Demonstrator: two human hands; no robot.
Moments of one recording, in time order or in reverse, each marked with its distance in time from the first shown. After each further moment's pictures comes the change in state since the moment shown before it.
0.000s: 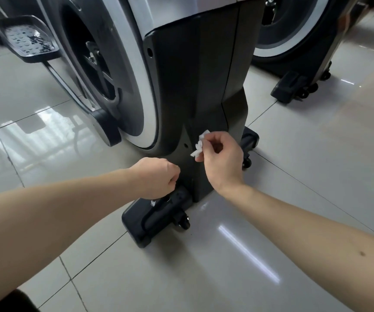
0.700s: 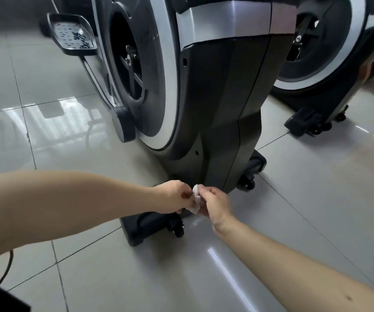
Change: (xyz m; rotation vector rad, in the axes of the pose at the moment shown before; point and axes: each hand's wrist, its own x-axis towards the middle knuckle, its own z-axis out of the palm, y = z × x) left_hand 0.017 0.031 0.063 -0.821 -0.049 -0.197; right_hand -0.034 0.073 -0.001 0.026 -0.242 0.538
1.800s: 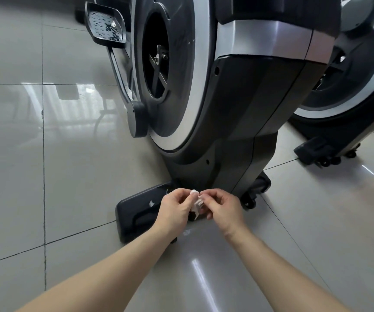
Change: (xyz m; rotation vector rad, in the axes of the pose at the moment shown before) left_hand -0.004 0.007 0.069 -0.947 0.761 -0.020; right_hand 0.006 -0.025 -0.020 -0.327 -0.138 -0.319
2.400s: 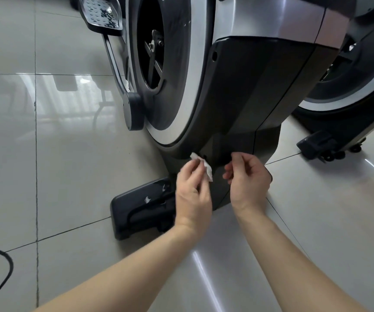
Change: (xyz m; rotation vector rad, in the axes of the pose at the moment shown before) left_hand 0.000 0.036 0.058 0.048 0.295 0.368; right_hand 0.032 -0.045 -0.023 0.105 0.445 -0.278
